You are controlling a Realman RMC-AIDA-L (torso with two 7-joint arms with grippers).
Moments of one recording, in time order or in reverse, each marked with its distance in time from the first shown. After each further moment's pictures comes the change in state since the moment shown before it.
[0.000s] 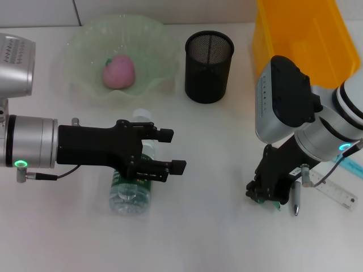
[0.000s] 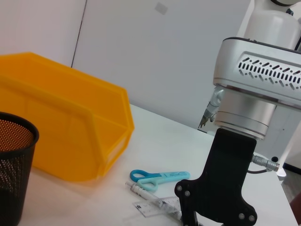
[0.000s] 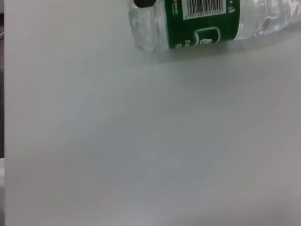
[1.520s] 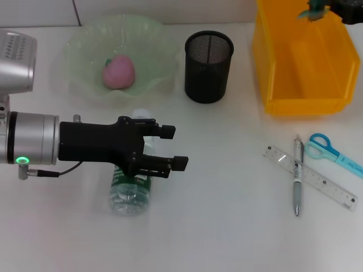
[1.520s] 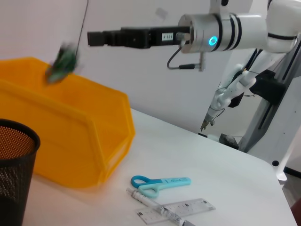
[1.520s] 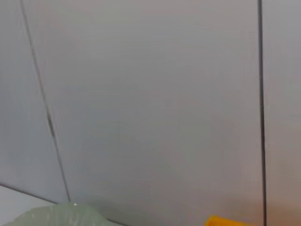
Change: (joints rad) left arm -0.007 -0.001 0.000 0.000 -0.006 -0.002 -0.004; right arm -0.144 -0.004 0.761 0.119 0.558 0.437 -0.270
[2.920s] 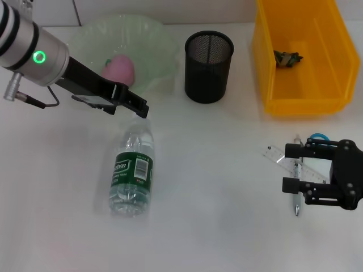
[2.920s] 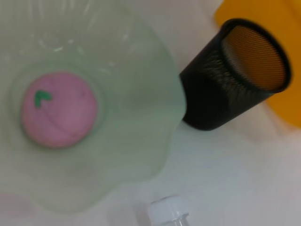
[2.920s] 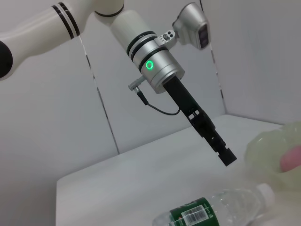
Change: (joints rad) left arm -0.299 -0.010 0.000 0.343 0.731 -0.011 -1.271; right arm -0.174 -0.019 0.083 0.293 -0.028 -0.757 -0.502
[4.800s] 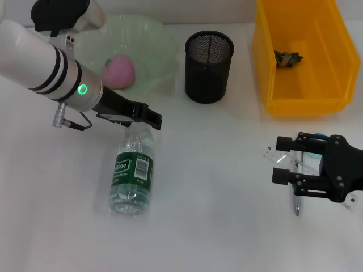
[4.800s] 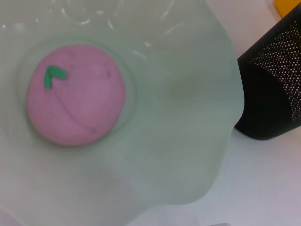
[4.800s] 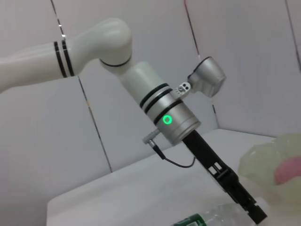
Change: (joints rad) left arm 0.009 -0.007 0.221 -0.265 -0.074 -0.391 -0.048; right arm 0.024 0.011 0.022 0.075 0.015 0.031 -0.022
